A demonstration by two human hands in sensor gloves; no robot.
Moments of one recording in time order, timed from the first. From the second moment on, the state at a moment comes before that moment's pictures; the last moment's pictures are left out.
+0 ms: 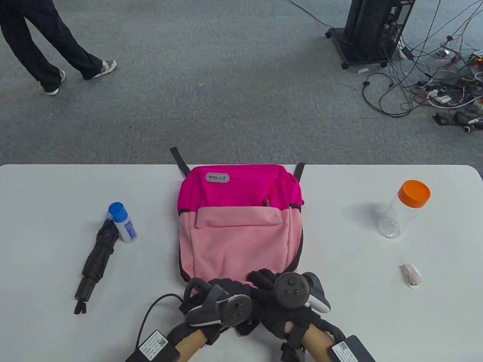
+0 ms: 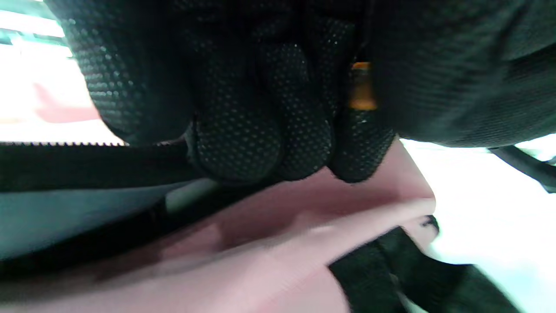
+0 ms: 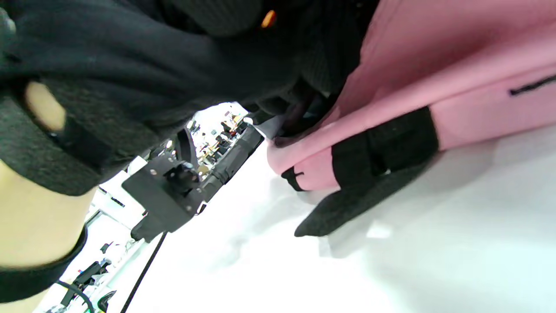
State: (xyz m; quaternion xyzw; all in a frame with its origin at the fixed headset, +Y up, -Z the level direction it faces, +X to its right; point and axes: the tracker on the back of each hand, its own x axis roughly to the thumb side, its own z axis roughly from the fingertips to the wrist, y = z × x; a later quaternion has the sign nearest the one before) left_hand -0.068 -0.717 -0.248 0.07 -0.32 0.01 0.95; right_hand 0.081 -0.750 -0.262 0.30 0.17 0.87 0.35
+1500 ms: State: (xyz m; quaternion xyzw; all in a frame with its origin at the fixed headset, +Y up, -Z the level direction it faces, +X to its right) left_hand -0.207 -0.698 -0.283 -0.08 -0.10 0.01 0.99; right_hand 0.097 -0.723 -0.257 0.28 -0.02 0.96 0.06
